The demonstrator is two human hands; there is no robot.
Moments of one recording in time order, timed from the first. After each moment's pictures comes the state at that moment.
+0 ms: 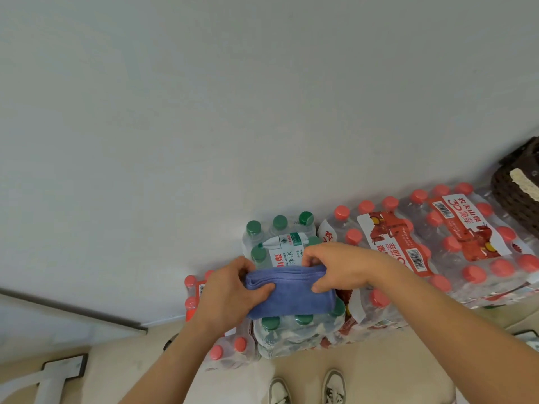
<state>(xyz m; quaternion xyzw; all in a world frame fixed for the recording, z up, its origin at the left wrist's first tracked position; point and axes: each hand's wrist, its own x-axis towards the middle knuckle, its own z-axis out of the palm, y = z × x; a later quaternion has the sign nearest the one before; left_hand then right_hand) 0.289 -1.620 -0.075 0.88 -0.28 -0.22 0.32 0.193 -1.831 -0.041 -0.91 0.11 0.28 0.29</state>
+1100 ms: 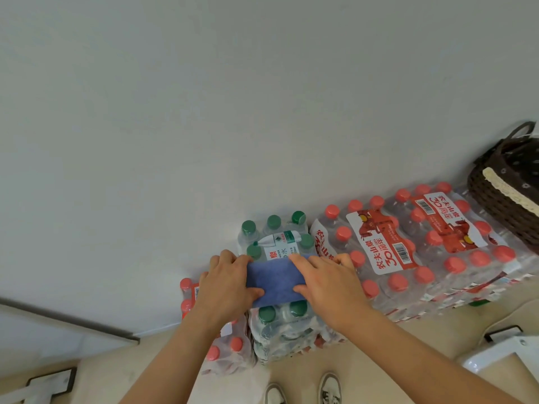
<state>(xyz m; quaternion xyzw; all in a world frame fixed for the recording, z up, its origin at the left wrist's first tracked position) 0.290 -1.623 -0.080 0.91 -0.37 -0.17 0.09 0.152 -1.769 -0.084 -0.98 0.19 -0.04 0.03</state>
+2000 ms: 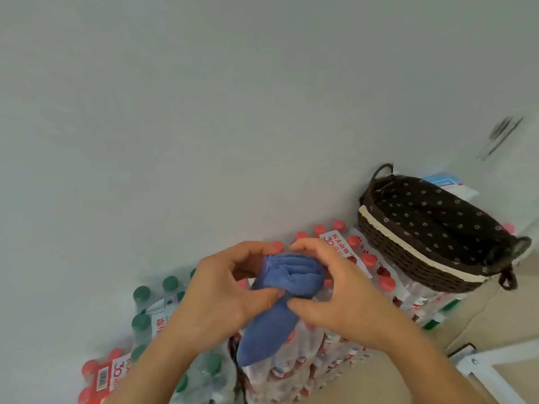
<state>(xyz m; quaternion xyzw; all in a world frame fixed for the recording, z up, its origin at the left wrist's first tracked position) 0.155 -1.785 0.068 0.70 -0.47 -0.22 0.49 0.006 -1.911 0.060 -0.82 0.21 -0.16 0.51</state>
